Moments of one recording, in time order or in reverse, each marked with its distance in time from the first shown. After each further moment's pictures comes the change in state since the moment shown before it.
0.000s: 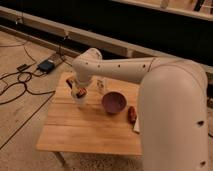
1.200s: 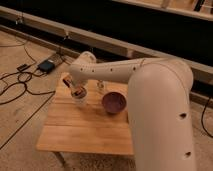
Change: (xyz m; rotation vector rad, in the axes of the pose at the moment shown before) arm -0.021 -0.004 0.026 0.060 -0.059 -0.106
